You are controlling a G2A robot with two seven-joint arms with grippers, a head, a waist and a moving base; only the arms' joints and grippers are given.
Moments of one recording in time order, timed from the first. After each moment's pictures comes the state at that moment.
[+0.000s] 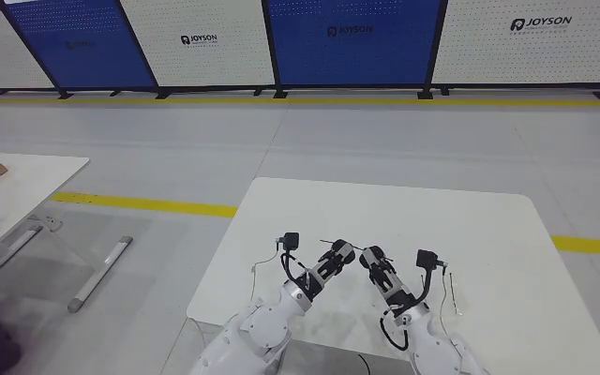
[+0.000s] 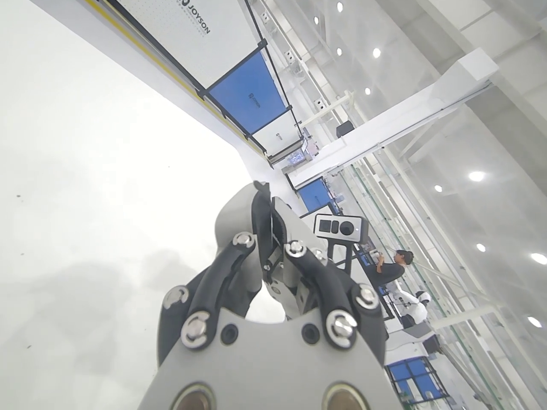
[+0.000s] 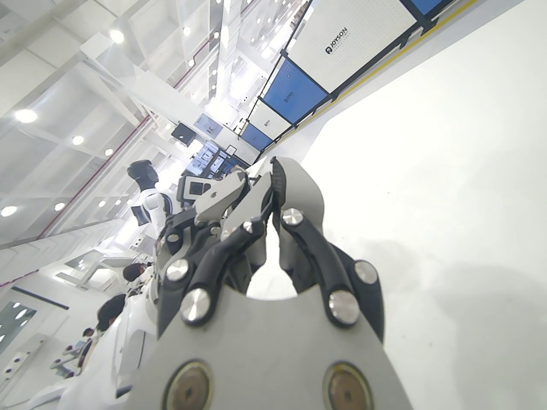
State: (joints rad) left arm 1.51 -1.24 -1.08 -1.64 0.13 -0.27 -0.04; right arm -1.50 -1.36 1.09 -1.57 -0.41 -0.27 0.08
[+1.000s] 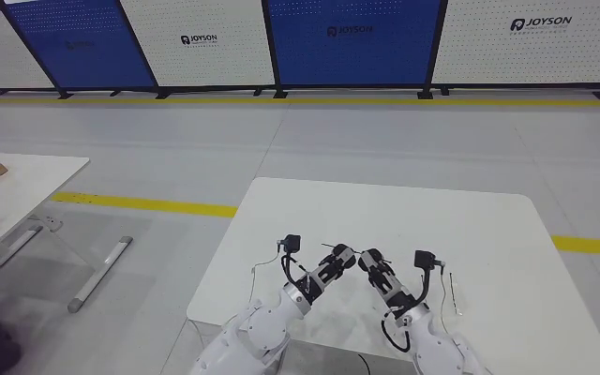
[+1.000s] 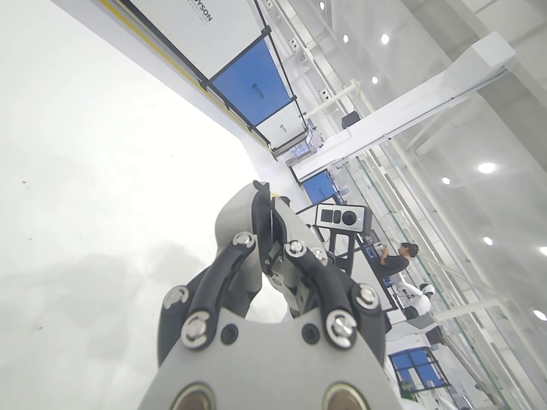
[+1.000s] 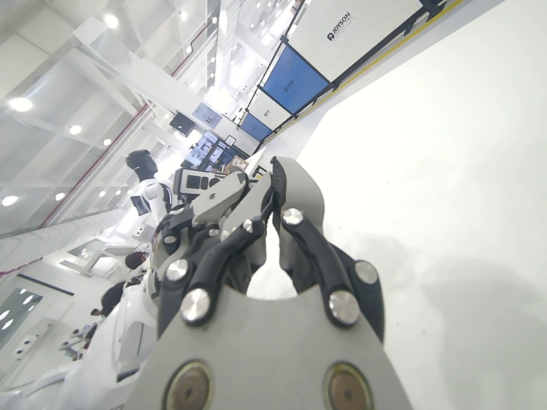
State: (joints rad) left arm 1.52 -1.24 -1.08 -1.65 0.14 -0.26 -0.08; right arm -1.50 -1.36 1.09 -1.57 -0.40 -0.28 0.13
